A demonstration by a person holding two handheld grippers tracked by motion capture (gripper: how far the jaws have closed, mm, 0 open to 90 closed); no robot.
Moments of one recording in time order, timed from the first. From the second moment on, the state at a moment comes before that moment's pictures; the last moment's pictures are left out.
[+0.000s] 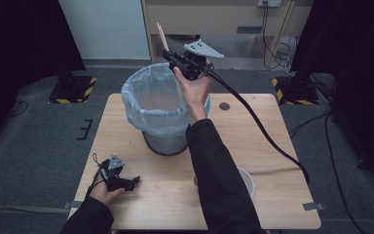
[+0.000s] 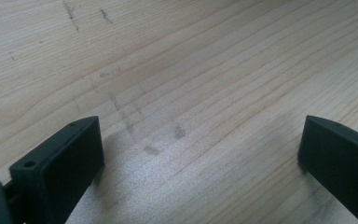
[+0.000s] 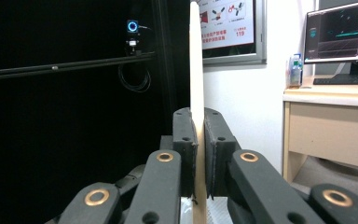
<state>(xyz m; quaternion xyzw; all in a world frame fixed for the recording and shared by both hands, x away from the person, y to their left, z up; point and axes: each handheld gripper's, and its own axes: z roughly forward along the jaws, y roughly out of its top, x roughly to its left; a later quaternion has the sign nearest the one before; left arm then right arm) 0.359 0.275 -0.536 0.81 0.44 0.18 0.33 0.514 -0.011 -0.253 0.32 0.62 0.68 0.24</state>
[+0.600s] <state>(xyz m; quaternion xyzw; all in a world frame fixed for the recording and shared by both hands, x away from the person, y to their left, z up) 0.359 0.275 -0.536 0.81 0.44 0.18 0.33 0.473 -0.054 -0.217 0.31 0.62 0.67 0.26</state>
